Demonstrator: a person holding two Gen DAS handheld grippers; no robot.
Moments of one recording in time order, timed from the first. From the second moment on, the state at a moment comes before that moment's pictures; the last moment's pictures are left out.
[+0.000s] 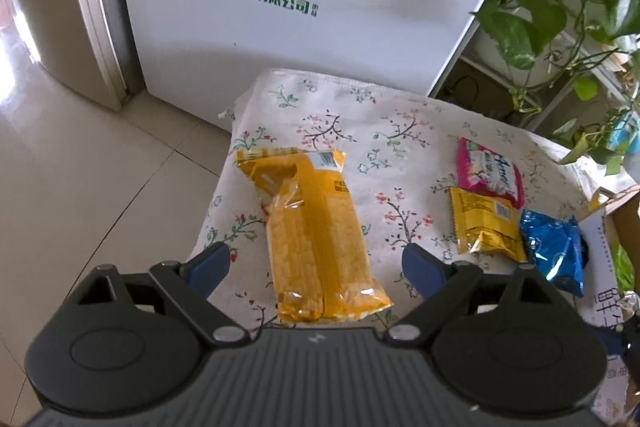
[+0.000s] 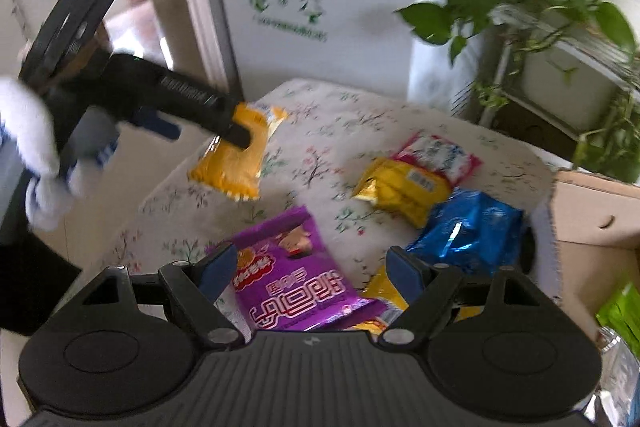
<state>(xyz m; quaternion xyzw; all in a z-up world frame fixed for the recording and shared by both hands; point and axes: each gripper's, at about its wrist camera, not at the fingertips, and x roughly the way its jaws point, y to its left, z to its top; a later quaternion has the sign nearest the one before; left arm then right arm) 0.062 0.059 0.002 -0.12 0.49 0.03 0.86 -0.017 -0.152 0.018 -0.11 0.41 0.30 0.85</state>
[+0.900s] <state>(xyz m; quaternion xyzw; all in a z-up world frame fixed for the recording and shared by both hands) 0.093 0.044 -0.048 -0.05 0.53 0.04 0.84 -0.017 -0.108 -0.033 -0.18 0.42 0.31 0.83</state>
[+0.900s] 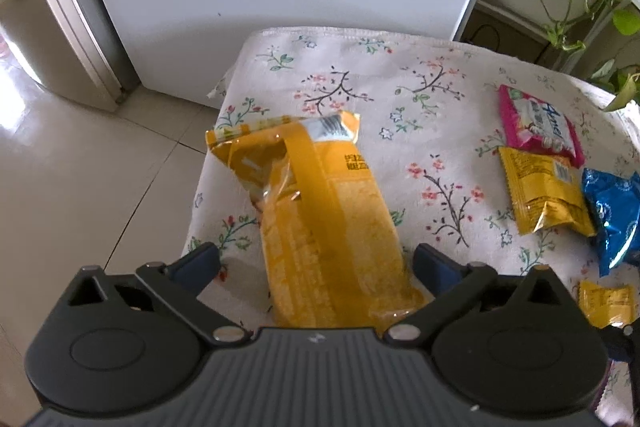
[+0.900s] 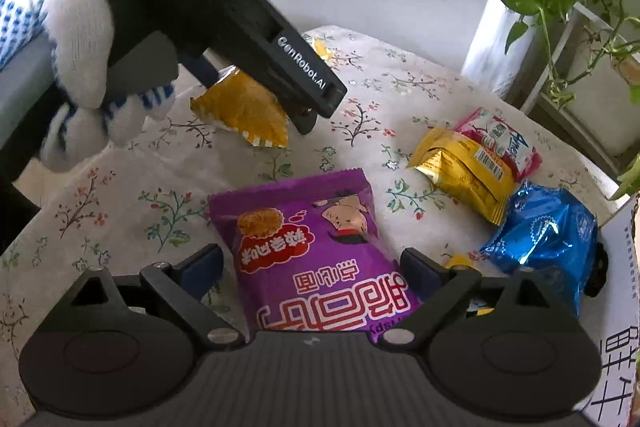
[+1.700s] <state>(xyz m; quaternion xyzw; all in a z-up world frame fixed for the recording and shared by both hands) 0.086 0.024 -0.036 -0.03 0.51 0.02 0.86 -0.022 -0.116 -0.023 -0.15 0.44 0.31 0.83</state>
